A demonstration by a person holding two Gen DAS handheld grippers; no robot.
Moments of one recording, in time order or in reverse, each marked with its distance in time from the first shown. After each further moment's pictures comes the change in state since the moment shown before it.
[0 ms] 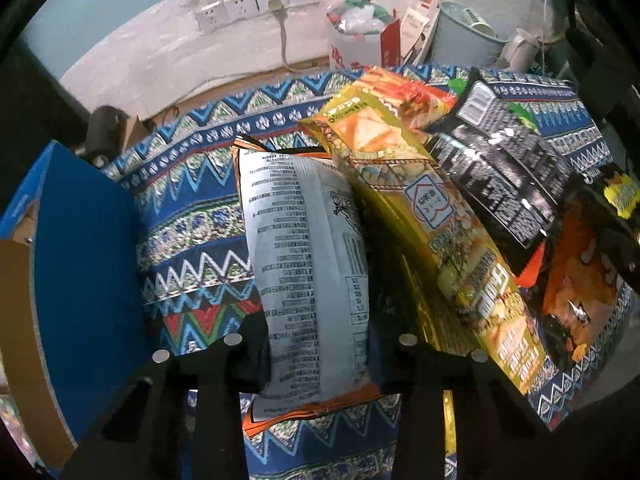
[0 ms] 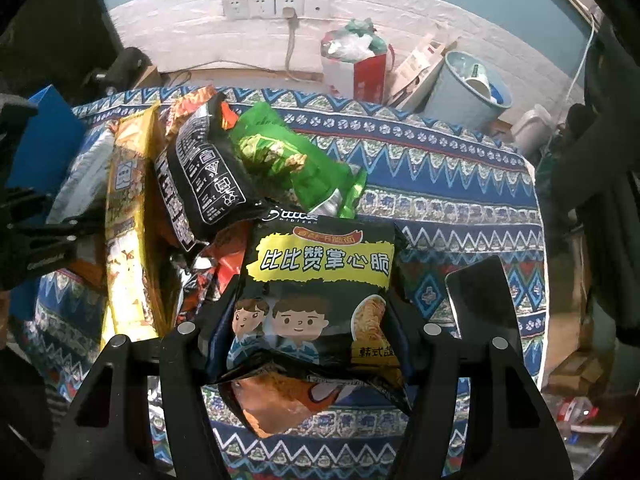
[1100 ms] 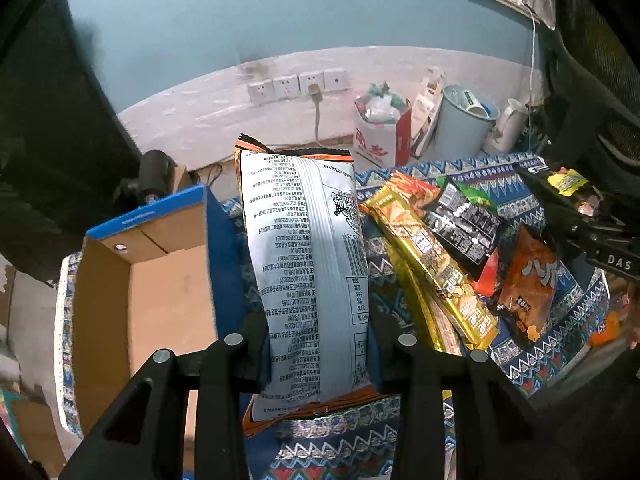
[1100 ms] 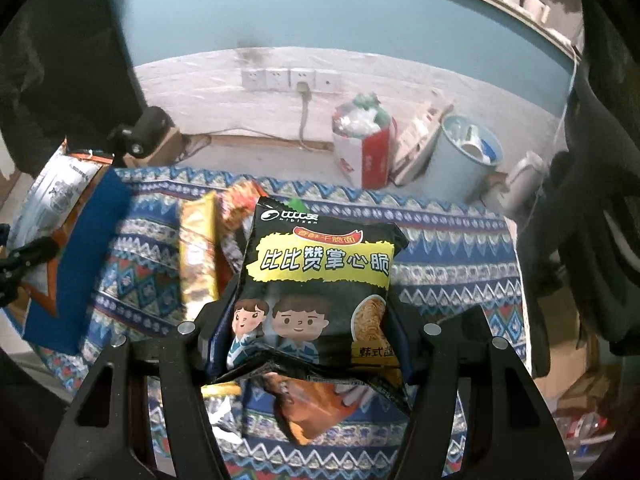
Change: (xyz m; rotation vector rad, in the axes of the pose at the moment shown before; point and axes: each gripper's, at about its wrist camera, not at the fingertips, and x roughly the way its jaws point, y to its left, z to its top) left arm -0.133 0.055 -0.042 -0.058 -0.265 0.026; right arm -0.079 0.030 0.020 -0.012 -0.225 0.040
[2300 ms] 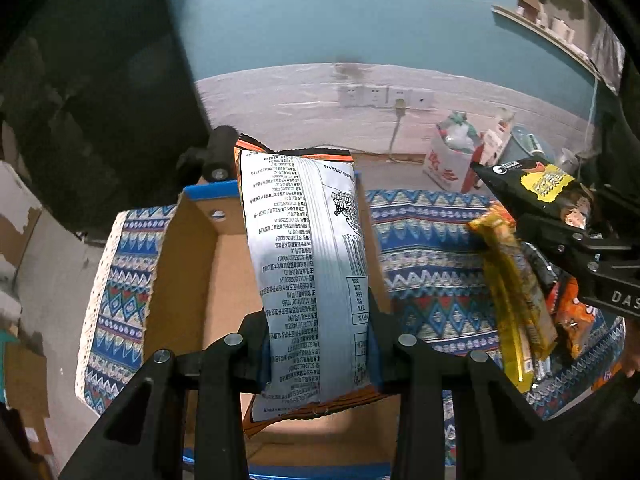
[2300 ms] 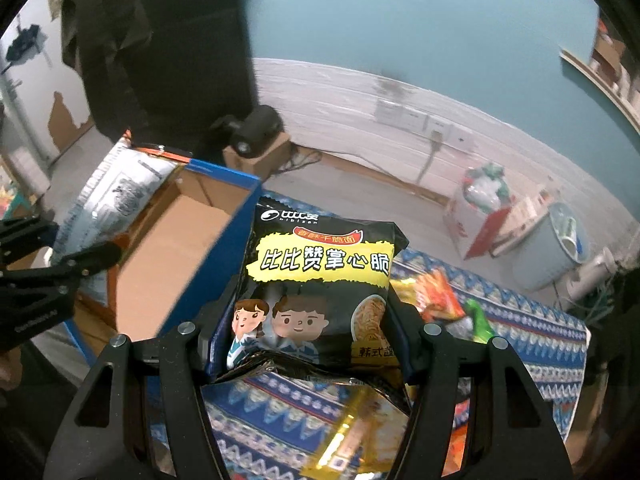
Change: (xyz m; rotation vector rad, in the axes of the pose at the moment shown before) left arm -0.012 0.133 -0.032 -0.204 -0.018 0.103; right arm 0.009 0.190 0.064 -0.263 -0.040 0.232
